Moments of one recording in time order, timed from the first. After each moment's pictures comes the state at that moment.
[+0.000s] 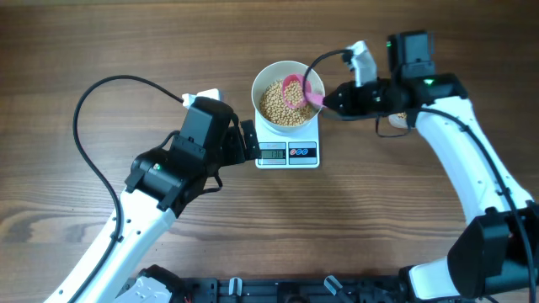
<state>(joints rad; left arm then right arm) -0.50 1.20 1.06 -0.78 -0.09 -0.63 0.19 1.64 1.32 -0.72 -0.59 -0.09</state>
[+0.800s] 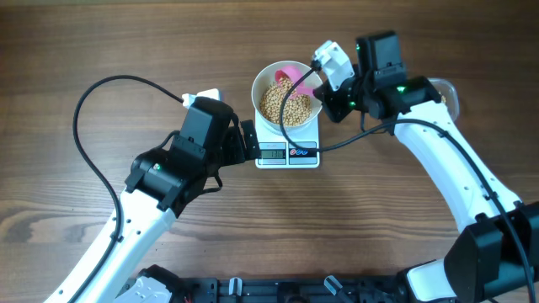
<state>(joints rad) -0.50 1.20 1.06 -0.78 -0.09 -0.63 0.31 1.63 1.32 -0.60 -0.35 -0.35</state>
